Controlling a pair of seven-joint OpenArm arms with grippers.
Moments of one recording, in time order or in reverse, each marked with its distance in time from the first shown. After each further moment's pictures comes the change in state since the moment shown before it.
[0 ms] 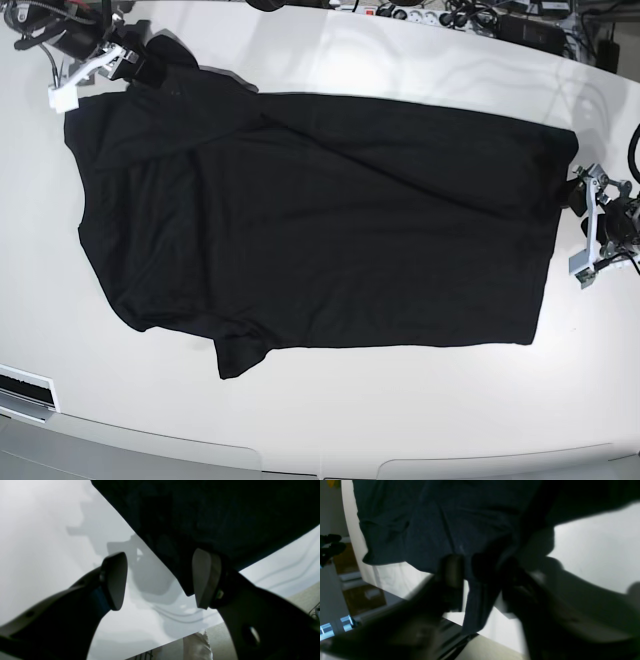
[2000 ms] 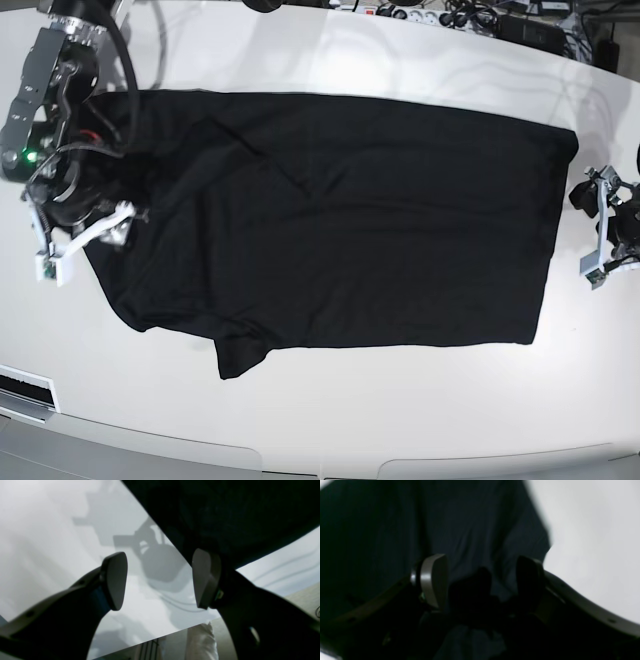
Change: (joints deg) left arm -0.3 -1.7 0.0 0.0 0.8 -0.2 1.5; right arm 22.1 0.3 -15.2 16.4 -44.3 -23.4 13.8
